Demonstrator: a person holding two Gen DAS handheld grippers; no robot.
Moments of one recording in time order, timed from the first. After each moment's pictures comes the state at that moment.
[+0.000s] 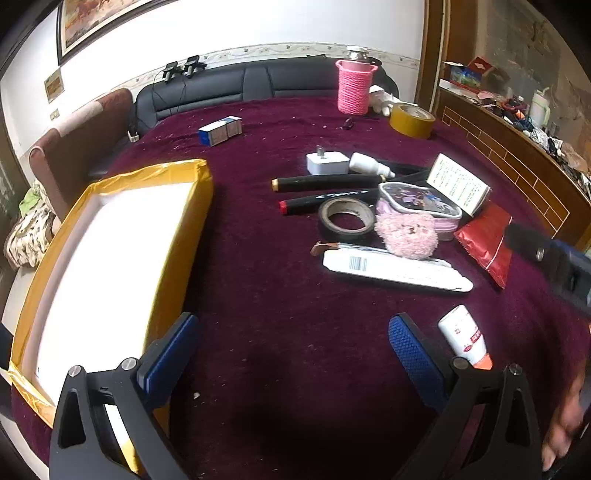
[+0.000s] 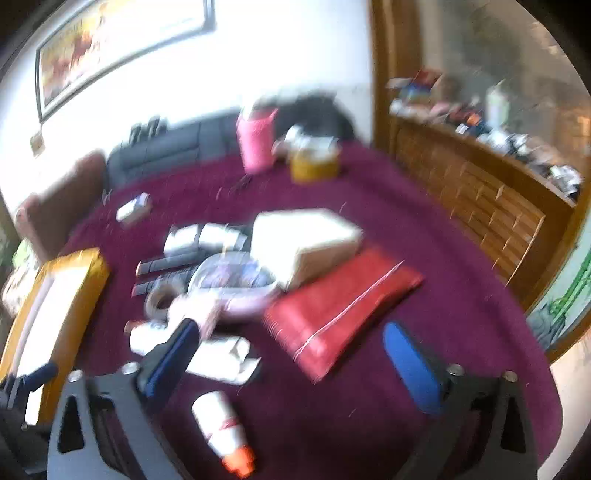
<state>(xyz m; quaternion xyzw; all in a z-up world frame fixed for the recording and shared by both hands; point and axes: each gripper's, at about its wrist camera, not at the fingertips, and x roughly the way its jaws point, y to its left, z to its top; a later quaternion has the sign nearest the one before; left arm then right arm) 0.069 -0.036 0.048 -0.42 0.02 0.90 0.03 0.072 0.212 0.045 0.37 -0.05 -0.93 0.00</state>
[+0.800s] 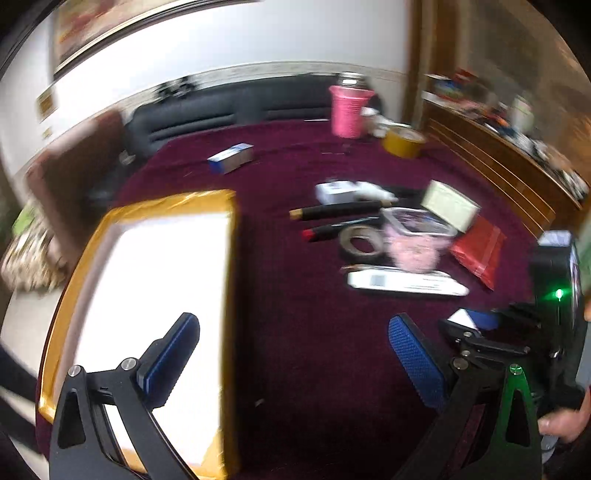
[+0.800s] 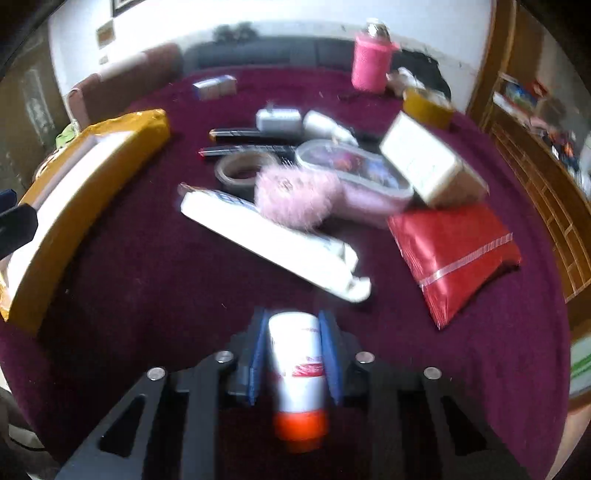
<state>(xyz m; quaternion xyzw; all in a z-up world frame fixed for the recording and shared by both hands) 0.078 -0.061 0.090 -0.39 0.06 0.91 0.09 0.069 0.165 -0.022 0.48 0.05 -0.87 0.11</state>
